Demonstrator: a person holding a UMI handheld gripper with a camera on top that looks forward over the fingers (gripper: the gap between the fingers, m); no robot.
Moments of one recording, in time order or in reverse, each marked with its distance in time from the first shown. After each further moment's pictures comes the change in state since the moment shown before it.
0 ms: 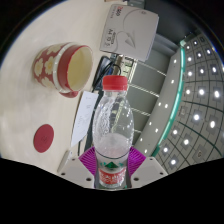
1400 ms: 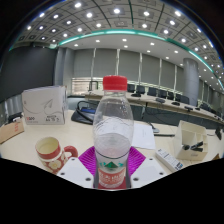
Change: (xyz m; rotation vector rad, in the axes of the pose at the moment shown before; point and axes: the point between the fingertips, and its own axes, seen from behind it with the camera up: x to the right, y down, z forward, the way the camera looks) arm -0.087 -0.018 0.014 0.188 -0.528 1.683
